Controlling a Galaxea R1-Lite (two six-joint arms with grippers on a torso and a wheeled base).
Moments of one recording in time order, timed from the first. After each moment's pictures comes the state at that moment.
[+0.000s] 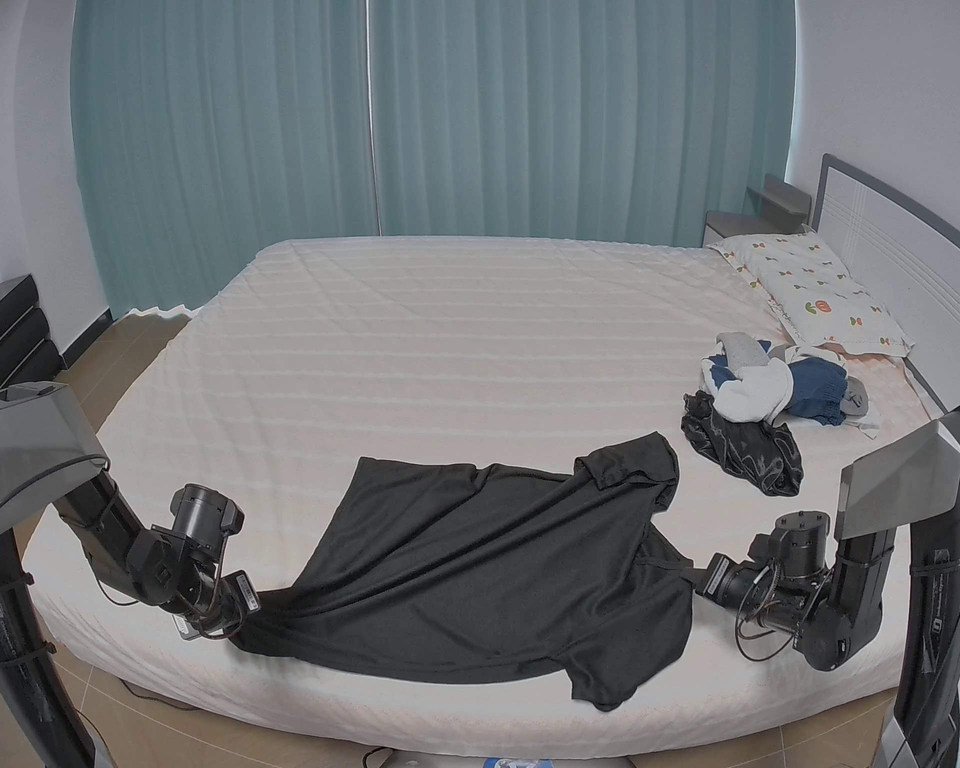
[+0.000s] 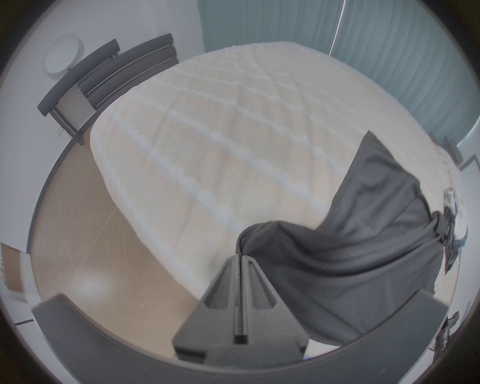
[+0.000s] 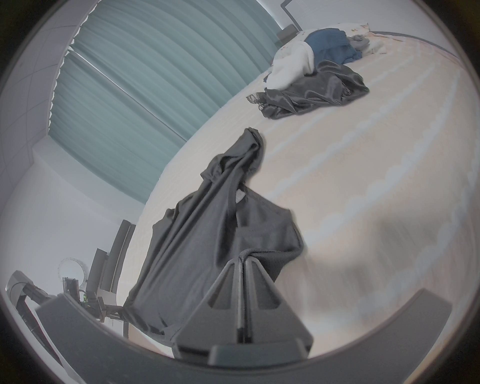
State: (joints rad) left arm -0.11 2.06 -0.62 -0.28 0.24 -0.67; right arm 0.22 2.34 -0.31 -1.50 0.14 0.72
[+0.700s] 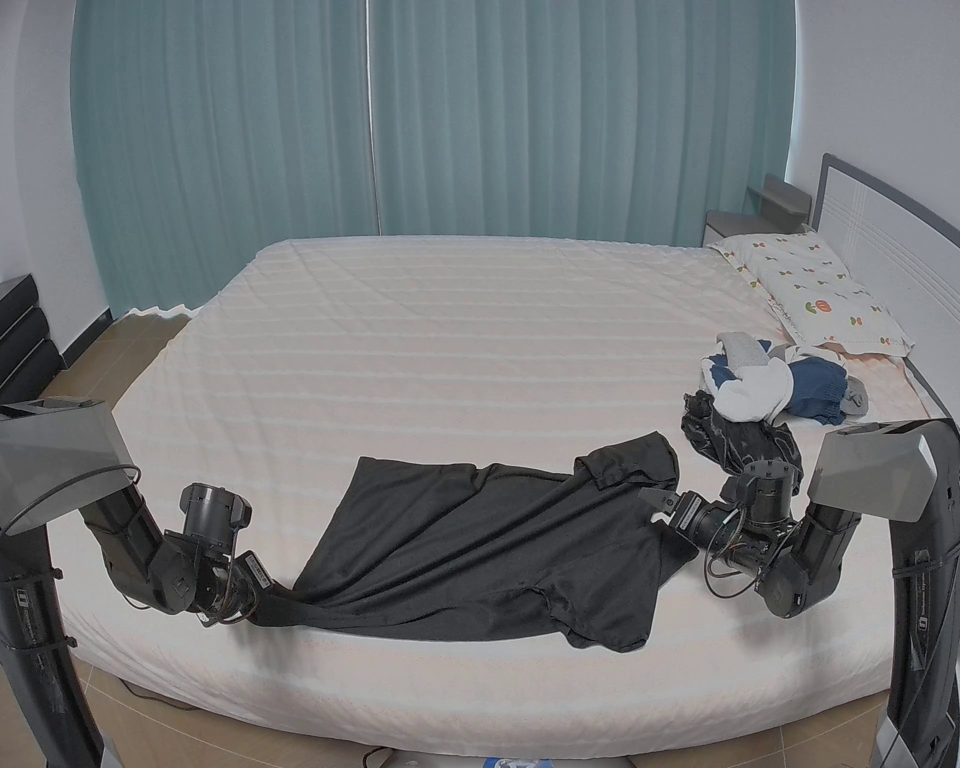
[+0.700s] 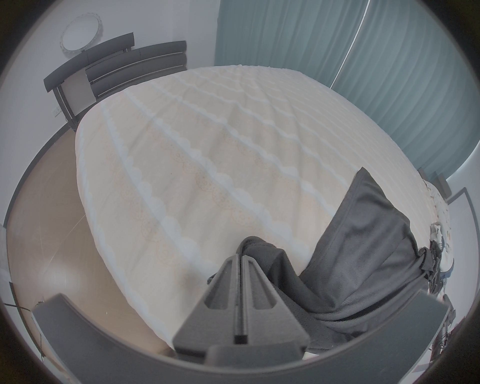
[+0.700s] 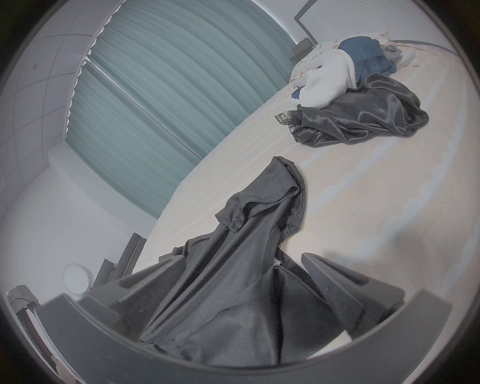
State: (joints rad) left arm -0.10 2.17 -0.63 -0.55 0.24 -0.75; right arm 0.20 2.44 -0.74 -1.33 0.16 0.71
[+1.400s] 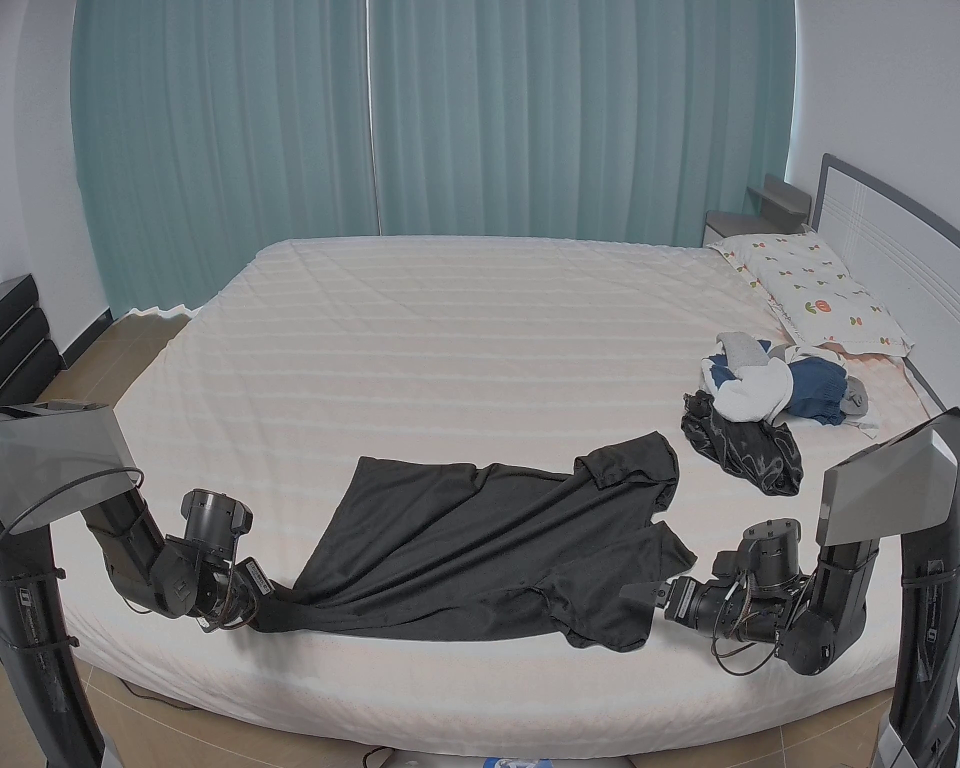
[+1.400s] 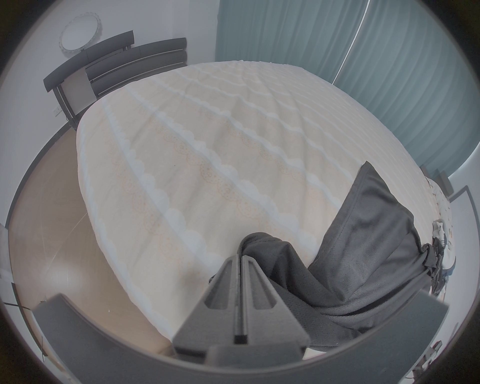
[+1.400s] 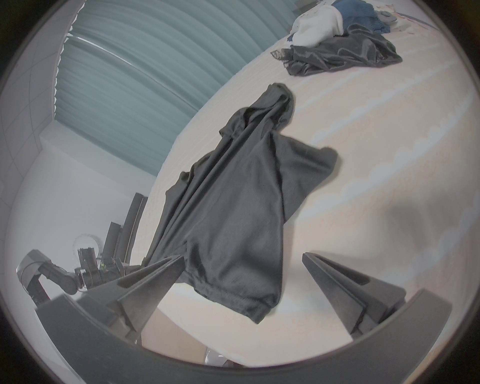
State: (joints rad) left arm -0.10 2.18 -0.62 -0.55 0.24 -0.75; right arm 0.31 2.35 -0.37 -1.35 0.27 0.71
